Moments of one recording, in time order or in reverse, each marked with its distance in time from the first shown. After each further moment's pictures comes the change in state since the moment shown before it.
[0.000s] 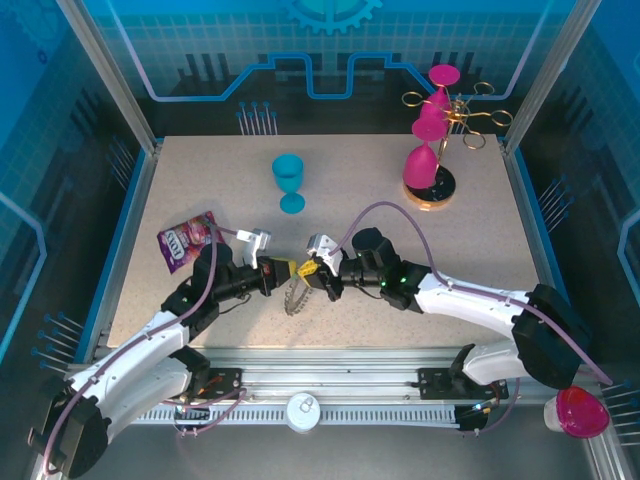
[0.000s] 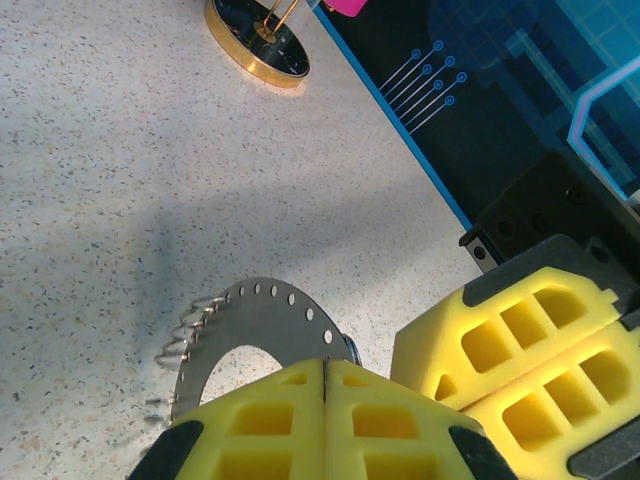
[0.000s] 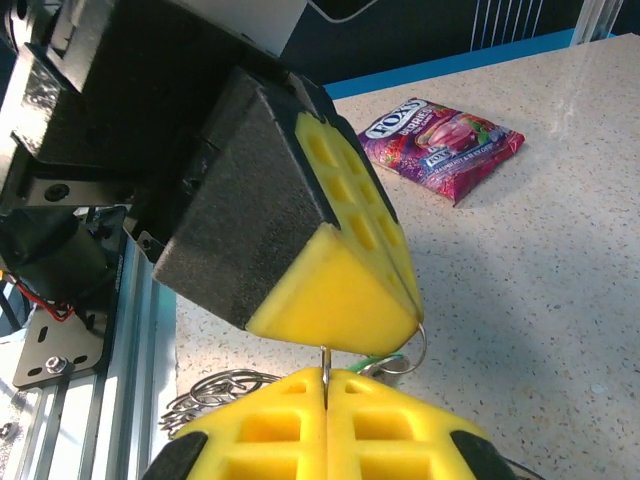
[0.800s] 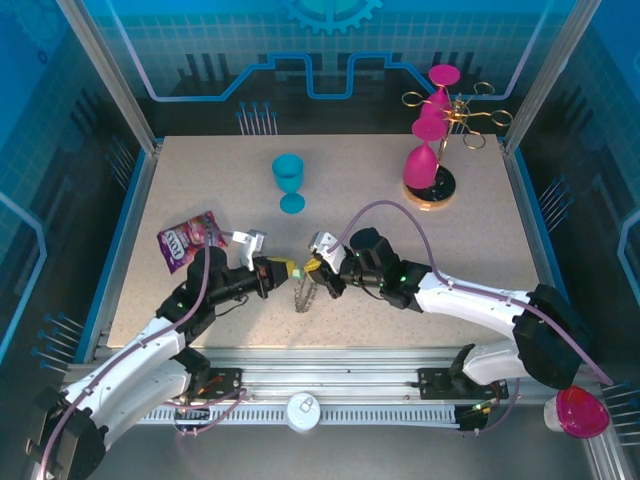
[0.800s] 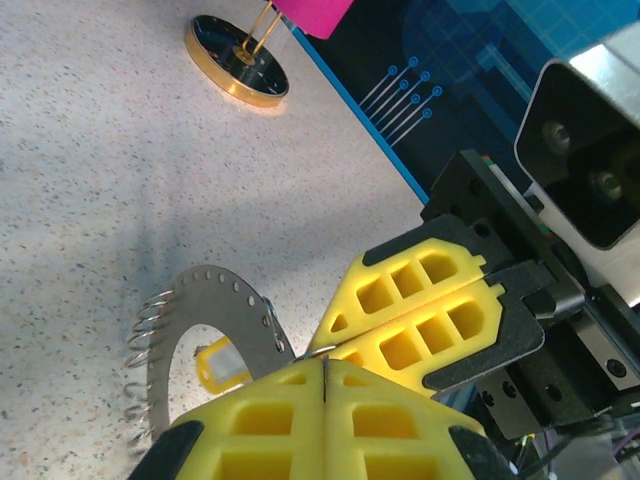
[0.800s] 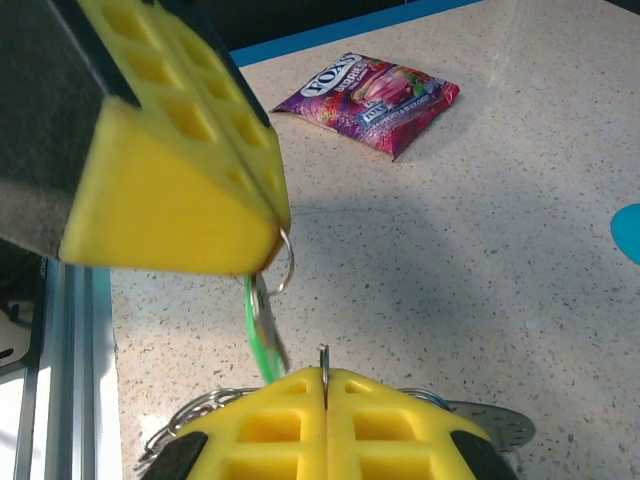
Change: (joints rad) left arm 0.000 -0.062 -0.014 0.007 0.019 0.002; right arm 0.000 0.000 0.014 -0.085 0.136 0.001
